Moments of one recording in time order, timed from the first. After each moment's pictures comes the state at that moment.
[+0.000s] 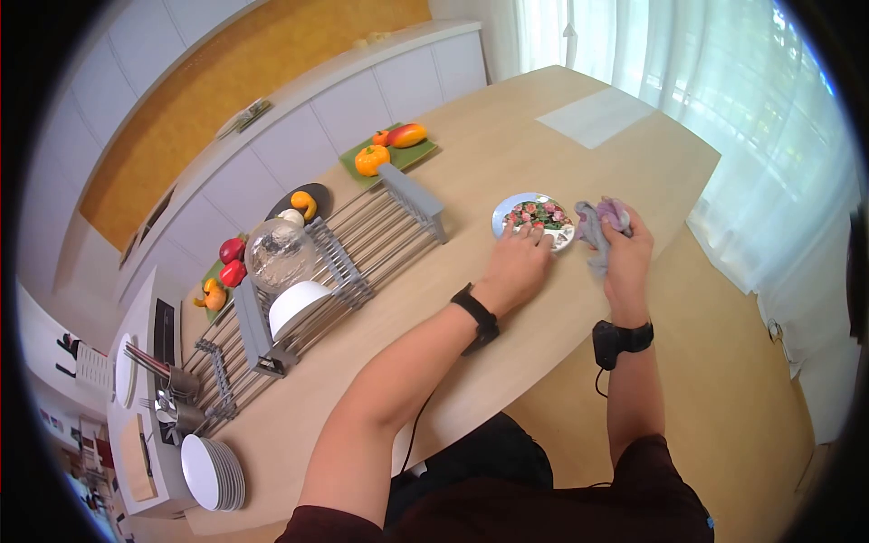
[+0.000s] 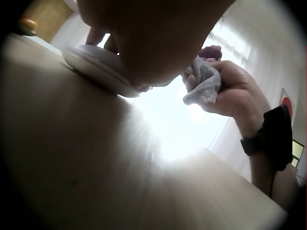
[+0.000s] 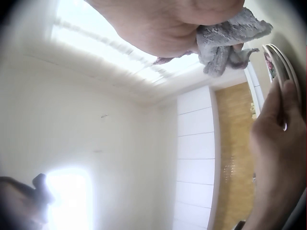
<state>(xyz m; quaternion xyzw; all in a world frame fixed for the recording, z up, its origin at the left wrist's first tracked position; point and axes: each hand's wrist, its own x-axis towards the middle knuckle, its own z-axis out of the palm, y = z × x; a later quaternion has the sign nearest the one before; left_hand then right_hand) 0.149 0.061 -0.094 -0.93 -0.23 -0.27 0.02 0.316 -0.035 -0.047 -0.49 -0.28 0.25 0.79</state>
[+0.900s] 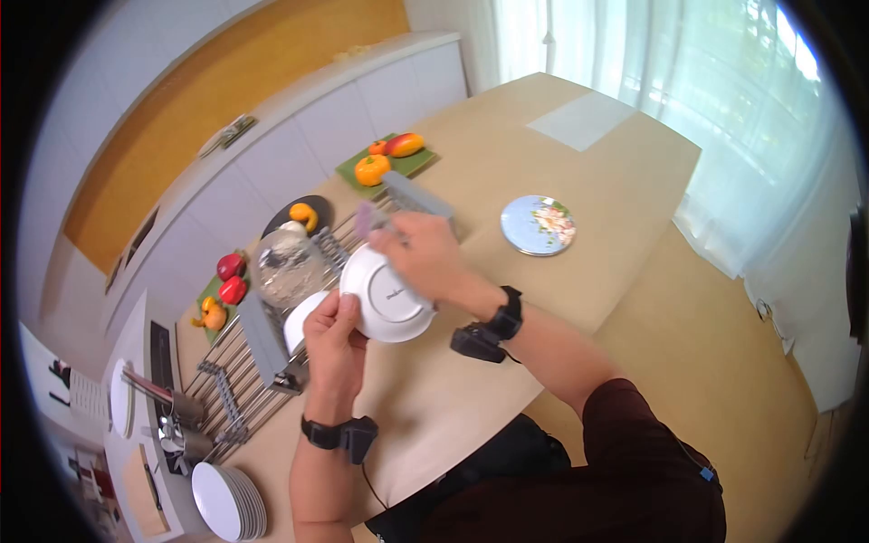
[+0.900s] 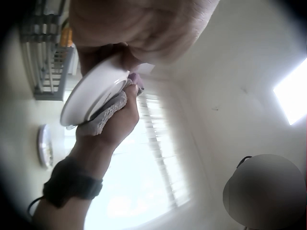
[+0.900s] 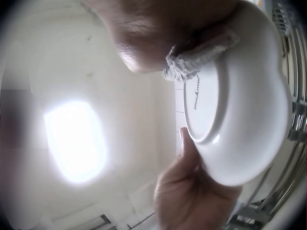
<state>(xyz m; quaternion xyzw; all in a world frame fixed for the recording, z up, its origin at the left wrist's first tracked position) -0.130 -0.006 0.002 -0.46 -0.32 -0.55 -0.62 0.069 0.043 0.020 -0.47 -0.67 0.17 0.55</state>
